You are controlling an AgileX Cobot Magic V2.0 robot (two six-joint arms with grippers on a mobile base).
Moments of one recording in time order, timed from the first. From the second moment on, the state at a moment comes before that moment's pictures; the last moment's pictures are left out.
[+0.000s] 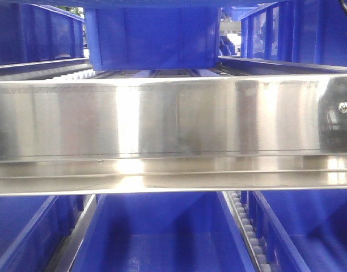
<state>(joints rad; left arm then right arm) -0.36 1.68 -2.16 0.26 1.28 -0.34 0.27 1.72 -2.20 -0.04 1.29 0.21</state>
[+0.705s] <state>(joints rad) -0.36 1.68 -2.16 0.26 1.28 -0.34 0.27 1.72 -2.20 -0.04 1.29 0.21</state>
